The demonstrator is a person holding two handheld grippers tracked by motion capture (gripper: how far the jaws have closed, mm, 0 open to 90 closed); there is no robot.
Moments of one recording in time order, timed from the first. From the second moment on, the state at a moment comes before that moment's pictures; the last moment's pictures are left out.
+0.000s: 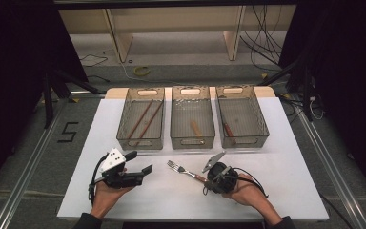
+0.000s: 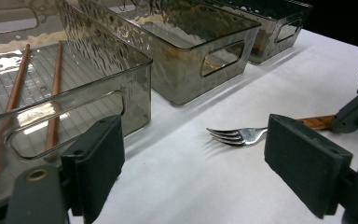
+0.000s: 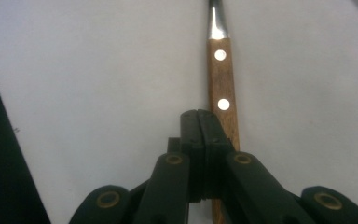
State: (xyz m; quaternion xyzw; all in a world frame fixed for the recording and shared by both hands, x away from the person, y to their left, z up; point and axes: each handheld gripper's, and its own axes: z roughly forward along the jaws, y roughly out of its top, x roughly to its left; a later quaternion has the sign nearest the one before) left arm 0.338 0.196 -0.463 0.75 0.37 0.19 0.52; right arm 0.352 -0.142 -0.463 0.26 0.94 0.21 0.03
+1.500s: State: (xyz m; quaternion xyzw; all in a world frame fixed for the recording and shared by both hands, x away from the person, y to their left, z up) left arm 0.338 0.196 -0.464 0.75 0.37 0.19 0.52; right arm 0.379 -0.119 -0.462 0.24 0.95 0.17 0.05
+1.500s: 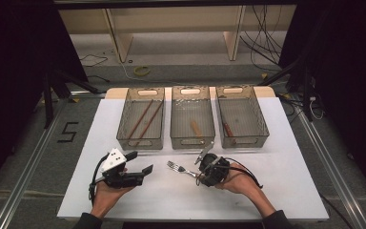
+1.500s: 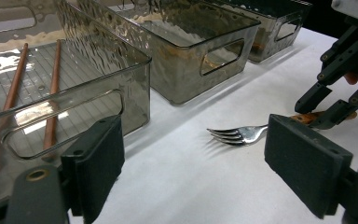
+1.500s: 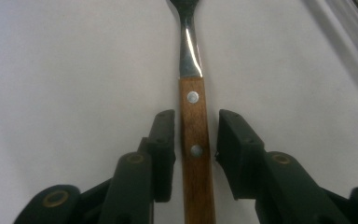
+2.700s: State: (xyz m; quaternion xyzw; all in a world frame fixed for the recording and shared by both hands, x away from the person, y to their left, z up) left arm 0.338 0.196 -0.464 0.75 0.37 0.19 0.52; right arm 0.382 -0.125 -0.446 0.24 0.95 0.20 0.05
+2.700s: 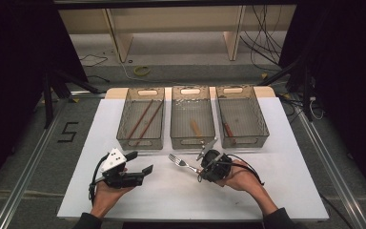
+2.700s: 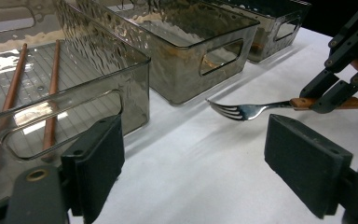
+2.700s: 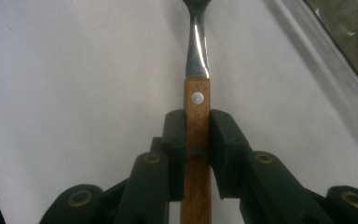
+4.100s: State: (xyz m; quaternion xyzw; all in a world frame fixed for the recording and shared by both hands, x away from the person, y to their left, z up) left arm 0.338 0.196 -0.464 0.75 0.37 0.19 0.52; right arm 0.387 -0.155 -0.411 0.27 0.92 0.27 0.08
